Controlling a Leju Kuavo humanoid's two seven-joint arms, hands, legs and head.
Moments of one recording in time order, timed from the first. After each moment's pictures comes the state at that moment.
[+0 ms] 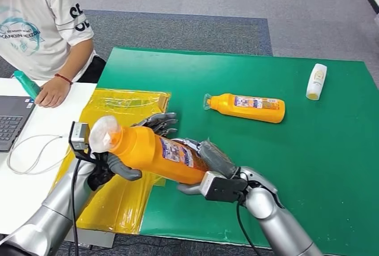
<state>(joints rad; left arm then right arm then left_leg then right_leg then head) -0.44 0.10 -0.44 -1.17 0.22 -1.02 -0.64 -0.30 0.02 0.55 -1.42 0.34 0.19 -0.42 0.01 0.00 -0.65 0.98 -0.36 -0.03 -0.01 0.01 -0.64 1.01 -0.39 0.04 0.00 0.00</state>
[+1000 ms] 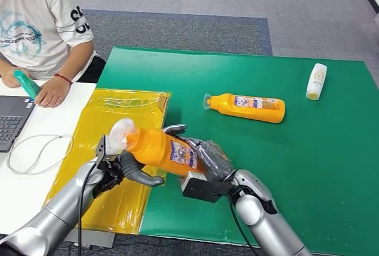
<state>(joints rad) -0.43 0.14 -0.57 -1.15 0.09 -0.71 -0.60 -0.27 0.06 0.54 -1.36 0.59 -0.01 -0.29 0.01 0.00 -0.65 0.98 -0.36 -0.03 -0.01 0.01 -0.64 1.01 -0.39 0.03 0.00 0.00</state>
